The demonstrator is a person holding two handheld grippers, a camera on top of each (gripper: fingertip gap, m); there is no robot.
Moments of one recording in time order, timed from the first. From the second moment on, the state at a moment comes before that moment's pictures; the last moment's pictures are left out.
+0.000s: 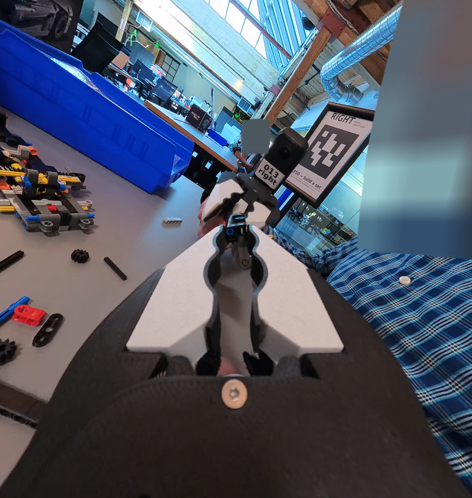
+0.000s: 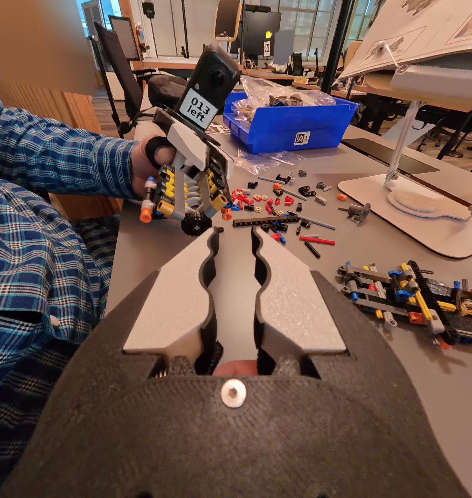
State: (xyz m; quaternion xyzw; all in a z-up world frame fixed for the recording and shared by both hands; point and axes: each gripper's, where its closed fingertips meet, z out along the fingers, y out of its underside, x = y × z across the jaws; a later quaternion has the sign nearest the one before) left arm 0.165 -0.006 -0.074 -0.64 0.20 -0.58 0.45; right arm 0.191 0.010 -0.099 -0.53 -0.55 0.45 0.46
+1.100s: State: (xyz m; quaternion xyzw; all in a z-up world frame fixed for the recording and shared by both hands) left arm 0.159 0.003 -0.084 -0.66 0.19 -0.57 0.45; right arm 0.205 0.002 -0.100 -0.51 -0.57 0.46 0.45
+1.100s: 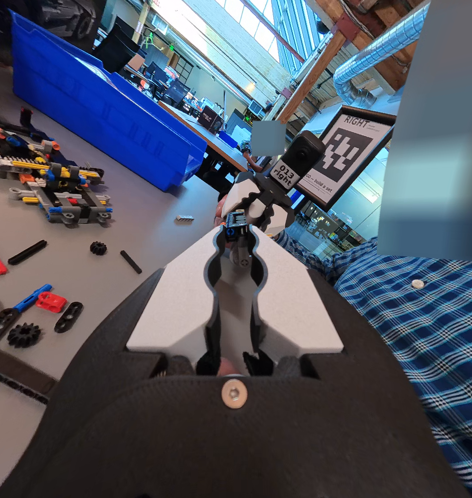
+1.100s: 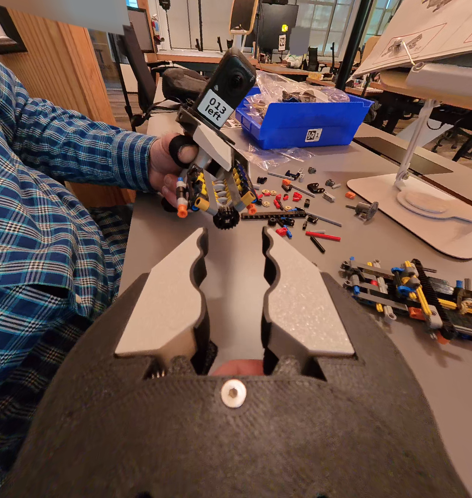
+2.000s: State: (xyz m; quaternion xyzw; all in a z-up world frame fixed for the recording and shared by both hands) left arm 0.140 0.015 -0.109 -0.73 0.18 -0.46 0.47; right arm 0.181 0.026 -0.102 -0.55 -0.55 0.47 0.41
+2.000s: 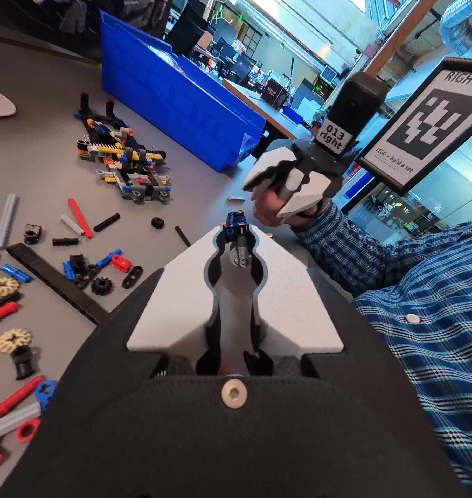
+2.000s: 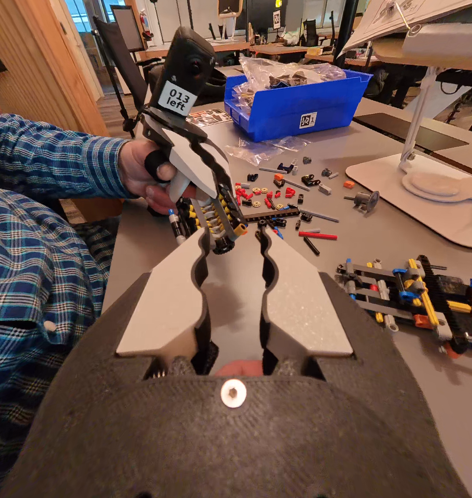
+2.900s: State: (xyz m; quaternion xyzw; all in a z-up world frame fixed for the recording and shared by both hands) left arm 0.068 0.051 -0.091 -0.71 0.07 -0.46 0.53; right arm 0.112 0.061 -0.065 -0.47 -0.53 0.55 0.44
